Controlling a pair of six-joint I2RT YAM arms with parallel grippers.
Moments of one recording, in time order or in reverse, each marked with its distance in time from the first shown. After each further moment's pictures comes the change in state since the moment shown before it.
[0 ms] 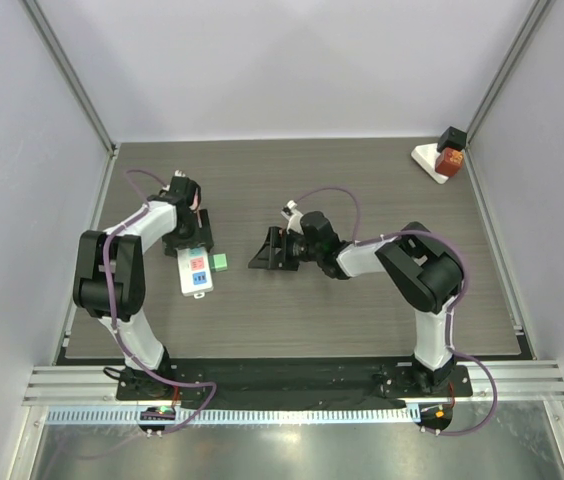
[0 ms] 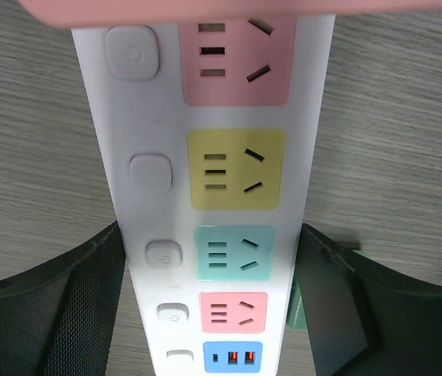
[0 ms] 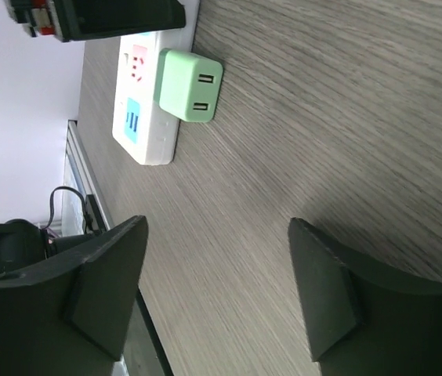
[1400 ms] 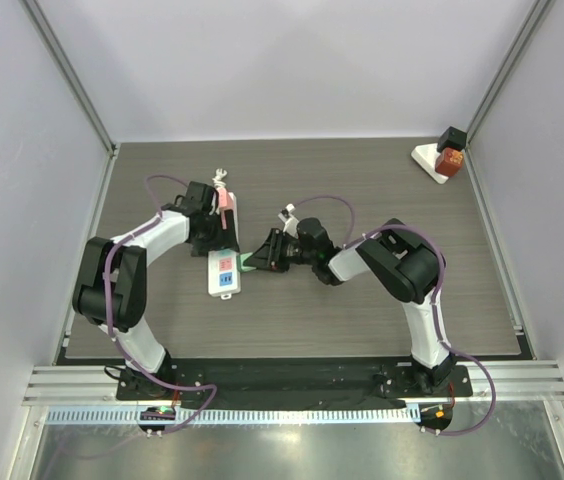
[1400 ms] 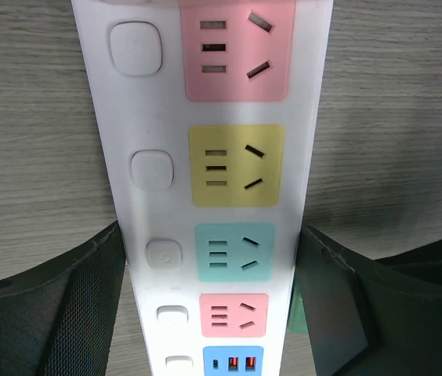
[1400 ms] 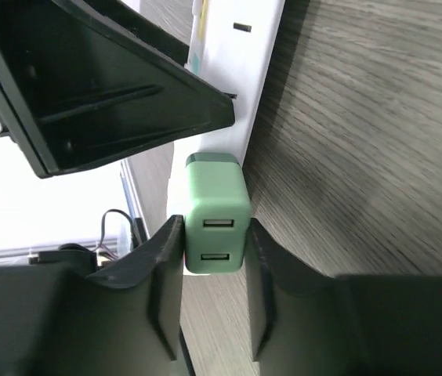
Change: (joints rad) left arm -0.123 -0.063 -0.082 0.153 0.213 -0.056; right arm 0.017 0.149 0.024 0.246 -0.013 0.212
